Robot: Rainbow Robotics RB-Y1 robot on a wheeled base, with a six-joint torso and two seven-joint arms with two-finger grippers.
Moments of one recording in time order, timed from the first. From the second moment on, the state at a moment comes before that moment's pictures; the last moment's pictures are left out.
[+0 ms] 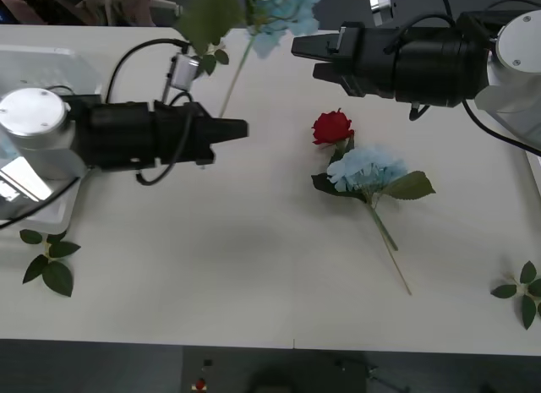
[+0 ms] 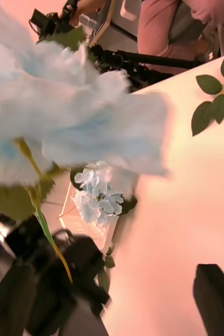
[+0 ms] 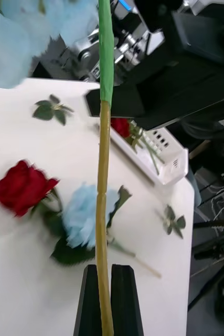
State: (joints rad) right arm -0.80 -0.84 0.57 -1.51 -2.06 0.64 1.68; left arm -0.61 0.87 -0.59 -1.52 2.27 0.74 -2.49
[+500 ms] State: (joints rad) right arm -0.67 -1.01 0.56 -1.60 -1.89 0.94 1.68; left arm -0.60 1.57 -0.59 -1.23 2.08 1.08 -2.49
